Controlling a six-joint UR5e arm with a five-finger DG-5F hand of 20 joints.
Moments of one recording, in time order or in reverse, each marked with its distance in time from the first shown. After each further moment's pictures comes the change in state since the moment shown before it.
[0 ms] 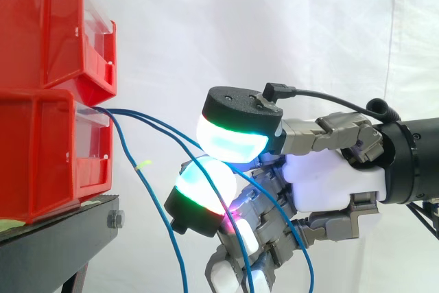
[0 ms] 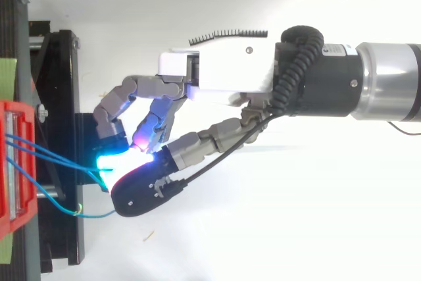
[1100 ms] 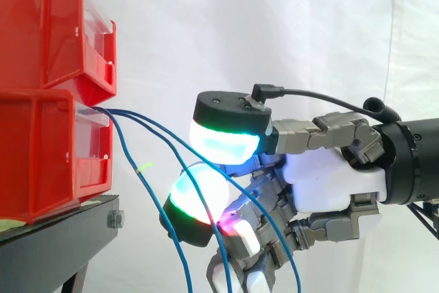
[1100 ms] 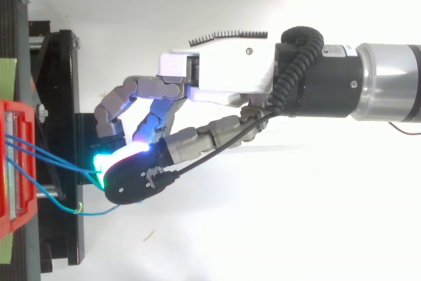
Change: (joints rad) arm 0.001 0.000 -0.001 0.000 0.003 -0.006
